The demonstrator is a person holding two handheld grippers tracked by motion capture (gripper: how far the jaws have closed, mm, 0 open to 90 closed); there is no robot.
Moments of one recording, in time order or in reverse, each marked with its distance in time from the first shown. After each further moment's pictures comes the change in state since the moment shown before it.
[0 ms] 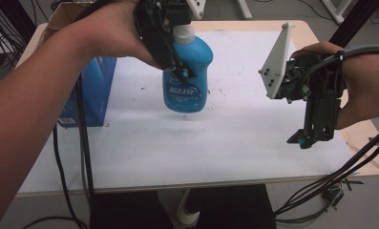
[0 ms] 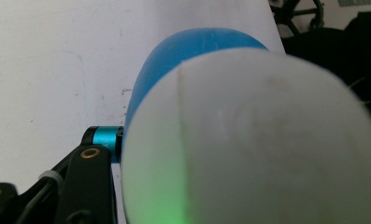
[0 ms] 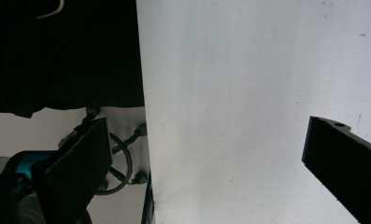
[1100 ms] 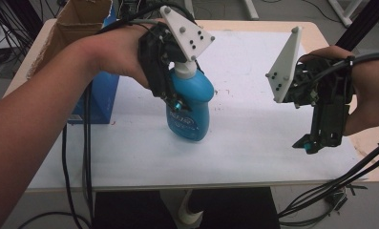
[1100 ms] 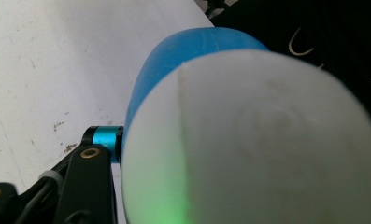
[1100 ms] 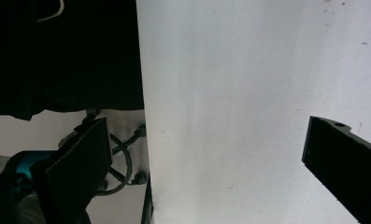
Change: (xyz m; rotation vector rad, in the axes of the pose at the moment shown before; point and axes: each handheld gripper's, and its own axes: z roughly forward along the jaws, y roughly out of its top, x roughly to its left) left arm -0.017 -0.025 0.027 -0.042 -0.204 0.273; right arm 0.000 0.007 0.004 0.003 0.003 -0.005
